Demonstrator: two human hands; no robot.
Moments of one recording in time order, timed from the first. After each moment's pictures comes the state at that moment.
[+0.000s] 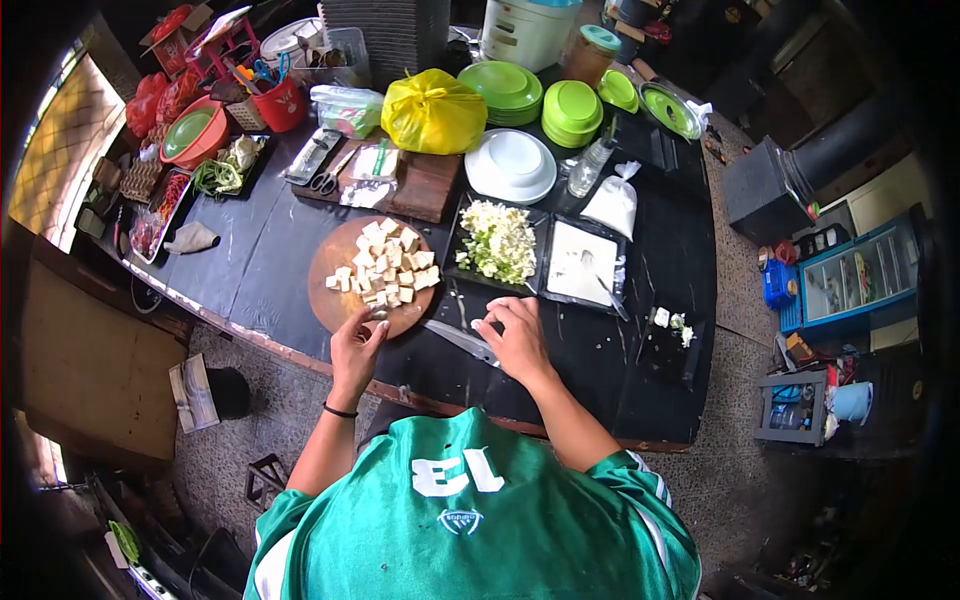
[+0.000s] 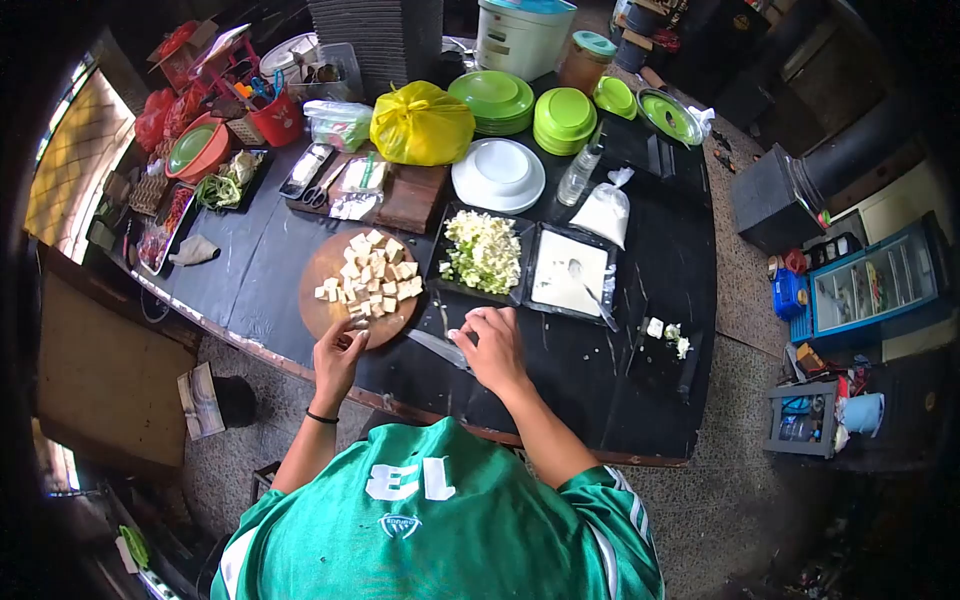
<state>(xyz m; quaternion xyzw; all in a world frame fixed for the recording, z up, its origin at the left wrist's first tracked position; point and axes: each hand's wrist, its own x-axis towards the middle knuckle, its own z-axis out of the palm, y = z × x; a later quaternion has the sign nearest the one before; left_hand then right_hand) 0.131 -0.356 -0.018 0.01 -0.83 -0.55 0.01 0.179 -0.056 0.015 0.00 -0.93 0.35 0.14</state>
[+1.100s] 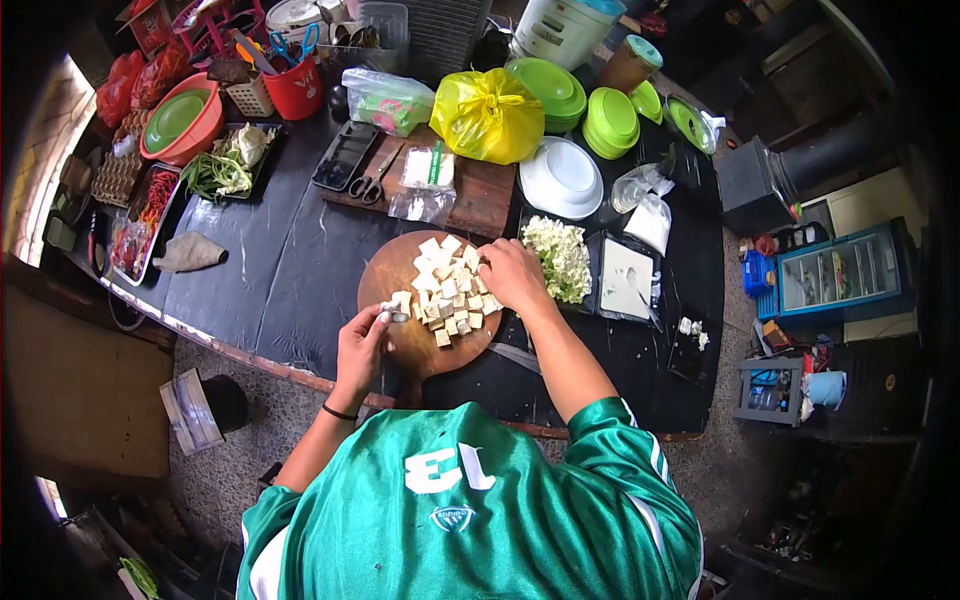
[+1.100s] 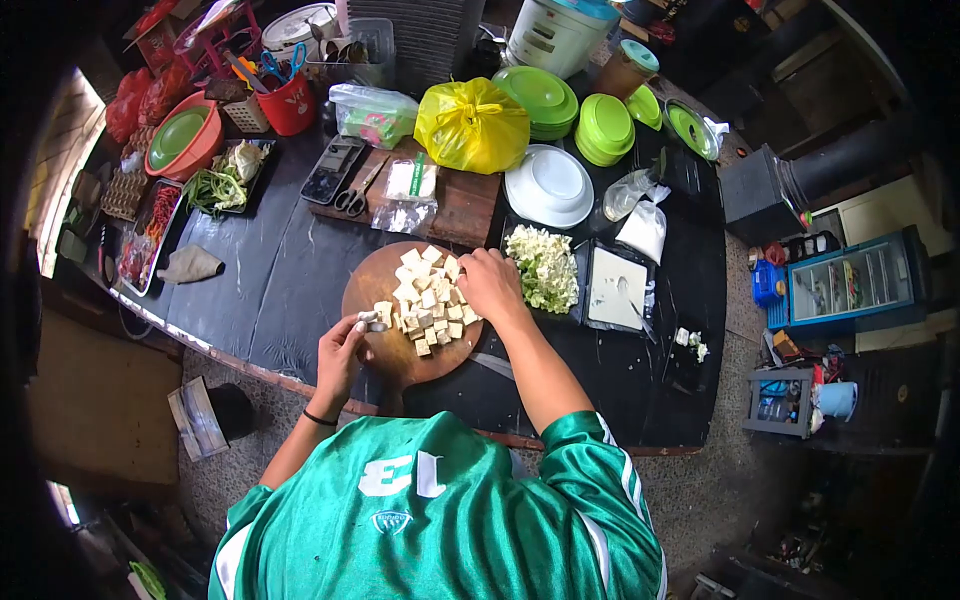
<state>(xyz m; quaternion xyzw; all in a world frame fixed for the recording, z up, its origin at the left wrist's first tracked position) 0.031 -0.463 -0.022 0.05 -0.59 -0.78 -0.19 -0.016 -0.155 0.004 -0.02 -0.99 0.14 -0.03</state>
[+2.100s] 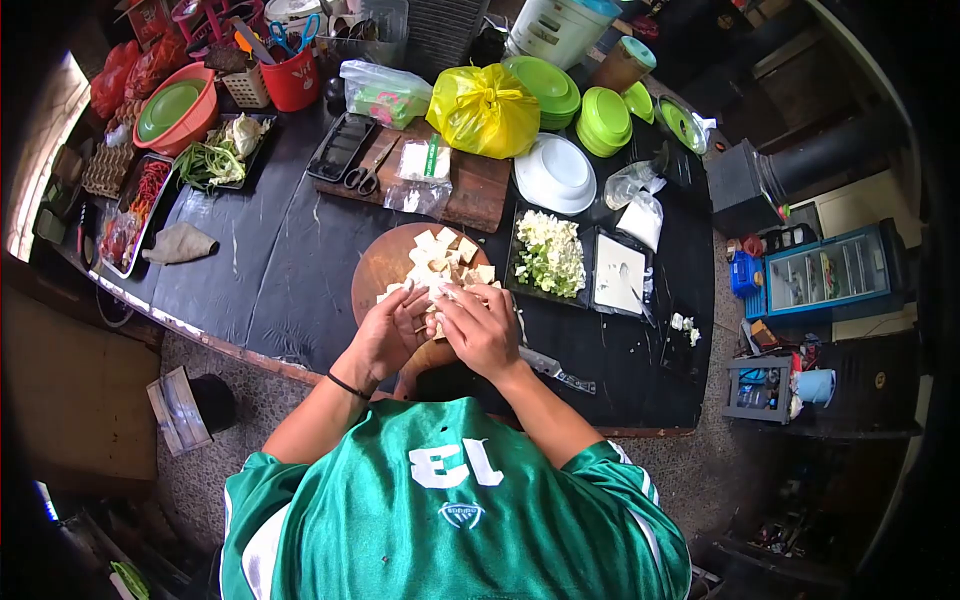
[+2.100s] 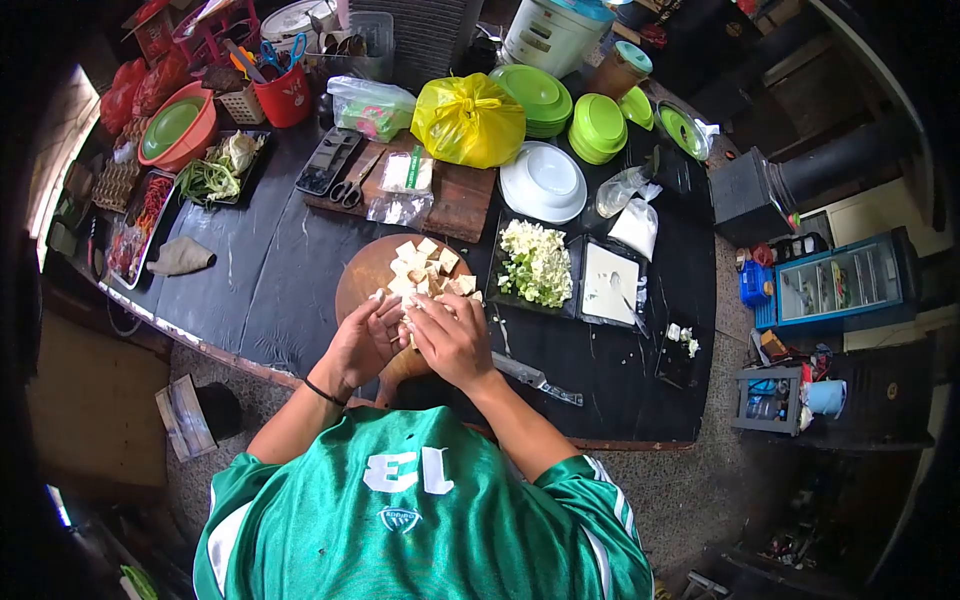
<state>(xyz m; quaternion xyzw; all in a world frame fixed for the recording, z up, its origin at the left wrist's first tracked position) 0.011 -0.425 0.002 0.16 -0.25 -0.85 -0.44 0.072 -0.234 0.035 0.16 -0.92 0.20 0.28</state>
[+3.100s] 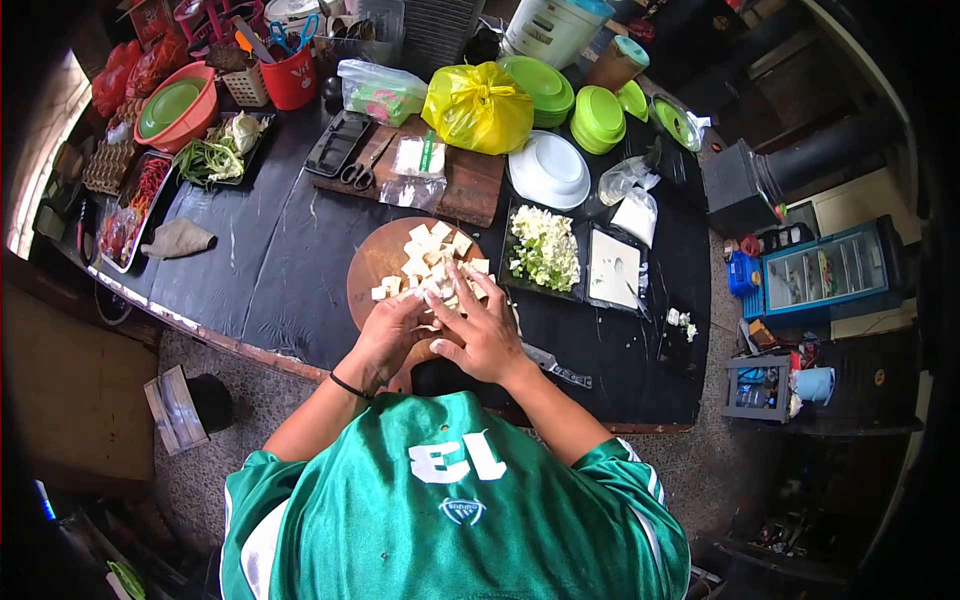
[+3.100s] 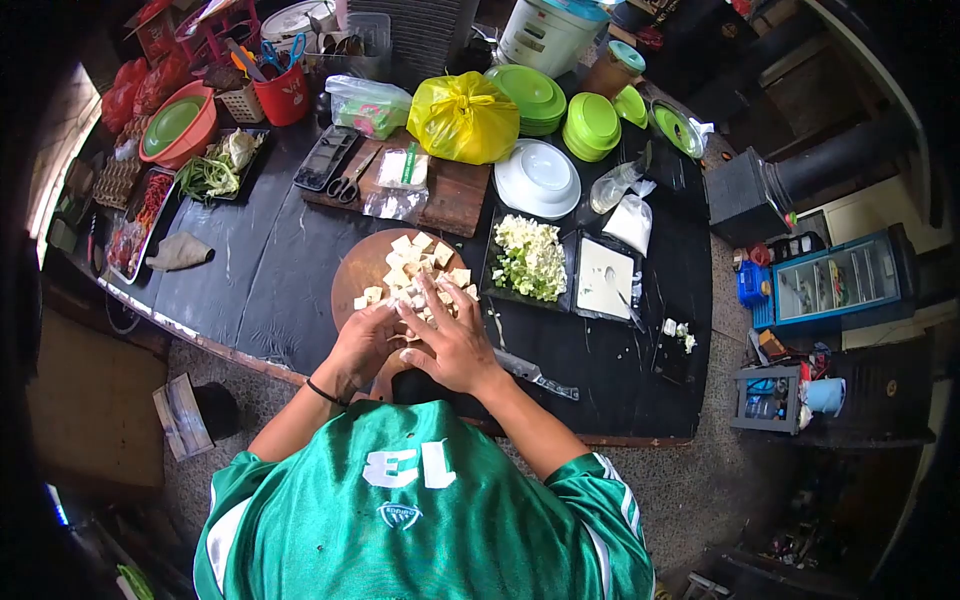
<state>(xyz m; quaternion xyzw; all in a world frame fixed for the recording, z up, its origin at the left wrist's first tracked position) 0.031 -0.419 -0.004 0.06 -0.39 -0.83 -0.40 0.097 -0.218 0.037 0.18 -0.95 0.21 0.12</state>
